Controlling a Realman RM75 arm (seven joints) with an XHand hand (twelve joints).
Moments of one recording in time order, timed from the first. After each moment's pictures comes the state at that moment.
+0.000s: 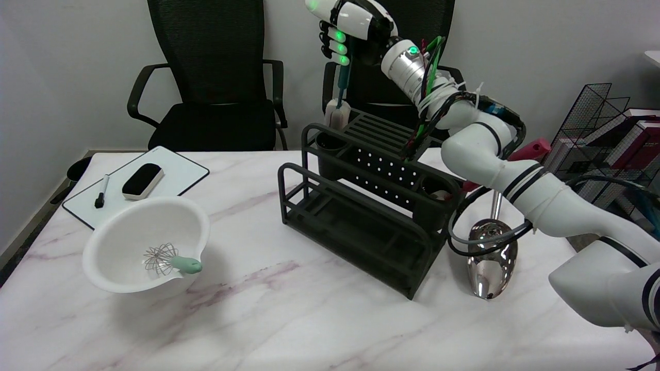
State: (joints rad) arm 0.75 -1.07 -2.05 1.18 0.46 0.15 1.77
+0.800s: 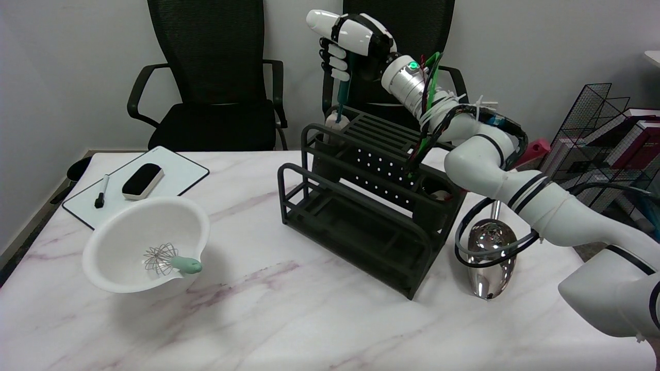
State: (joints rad) arm 0.70 -1.04 -2.07 1.20 0.45 0.15 1.83
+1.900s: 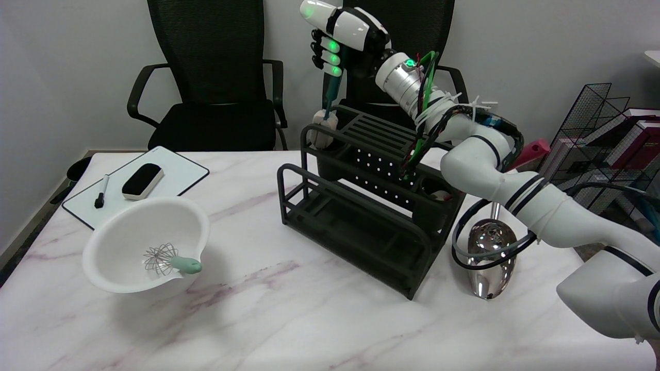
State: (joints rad) arm 0.70 -1.05 -2.08 1.23 0.45 0.19 1.91
